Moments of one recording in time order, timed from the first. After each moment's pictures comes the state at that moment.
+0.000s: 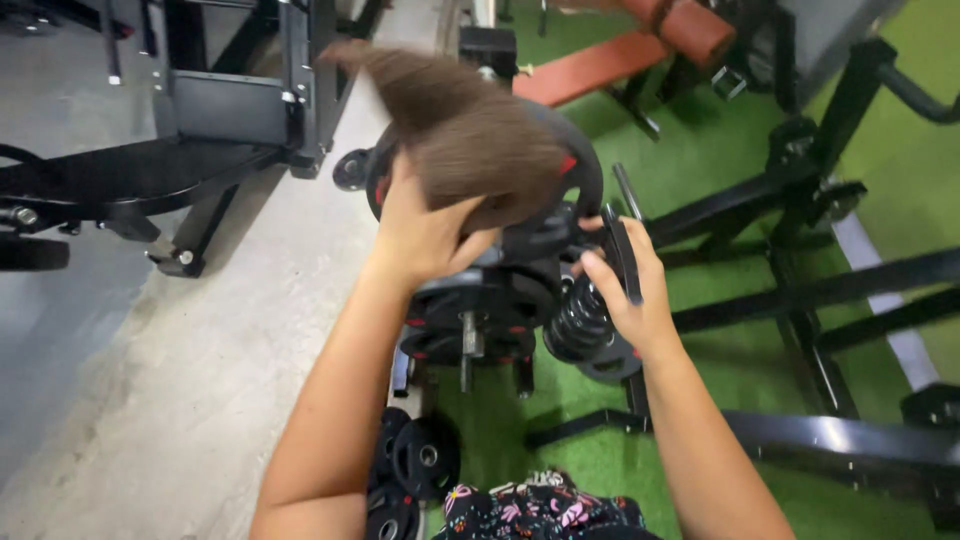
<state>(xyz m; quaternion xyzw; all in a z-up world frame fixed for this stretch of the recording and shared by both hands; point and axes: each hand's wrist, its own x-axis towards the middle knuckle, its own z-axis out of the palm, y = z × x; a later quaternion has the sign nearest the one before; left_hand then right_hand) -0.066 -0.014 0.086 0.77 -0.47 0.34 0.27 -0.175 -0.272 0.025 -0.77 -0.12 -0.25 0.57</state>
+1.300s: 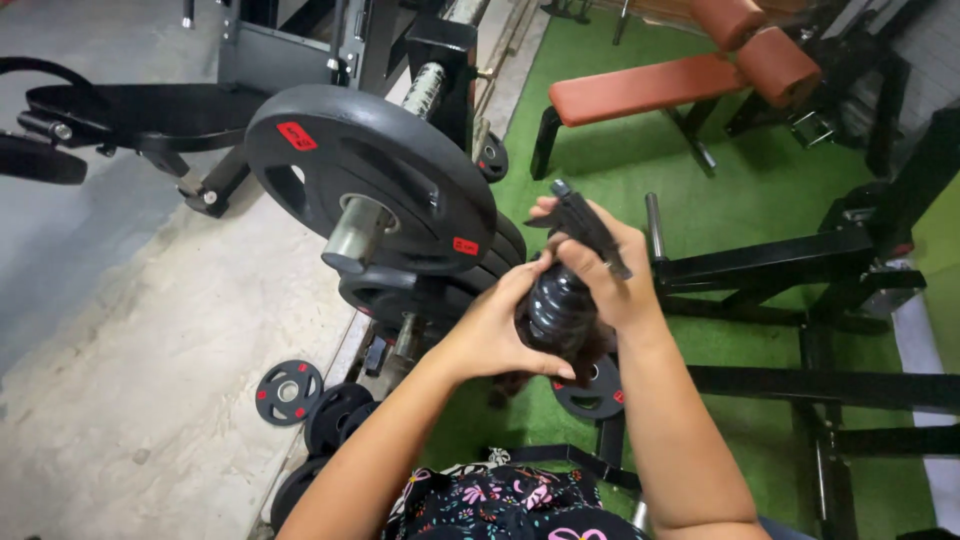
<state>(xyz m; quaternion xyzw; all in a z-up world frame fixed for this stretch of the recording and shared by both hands) -0.122 -0.234 -0.013 0.74 -0.36 0.11 0.55 -0.090 -0.423 0.036 -0.58 -0.28 -0.05 0.76</state>
